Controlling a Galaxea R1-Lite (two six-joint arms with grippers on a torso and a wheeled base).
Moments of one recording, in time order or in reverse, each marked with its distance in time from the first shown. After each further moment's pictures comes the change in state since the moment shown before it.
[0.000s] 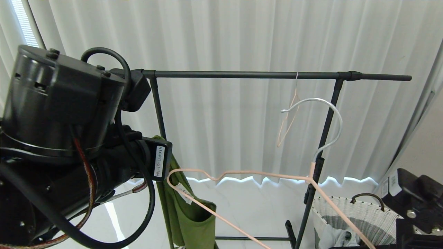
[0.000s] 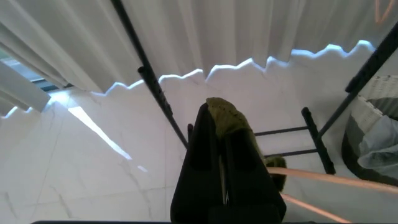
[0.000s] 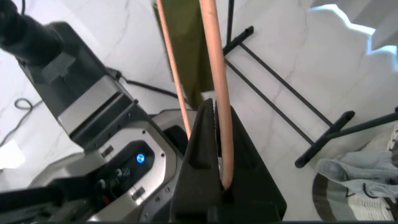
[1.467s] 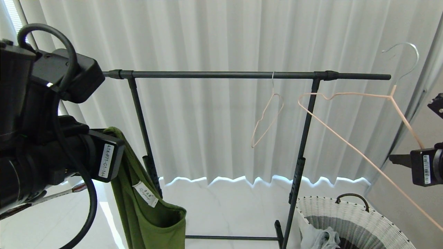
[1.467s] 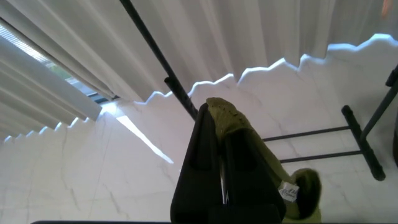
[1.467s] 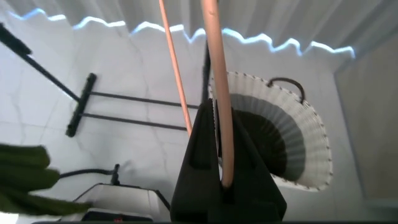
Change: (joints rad) left arm 0.057 -0.137 -0.007 0.110 0.079 0.204; right arm -0.766 -0.007 -0.165 0.100 -0.051 -0.182
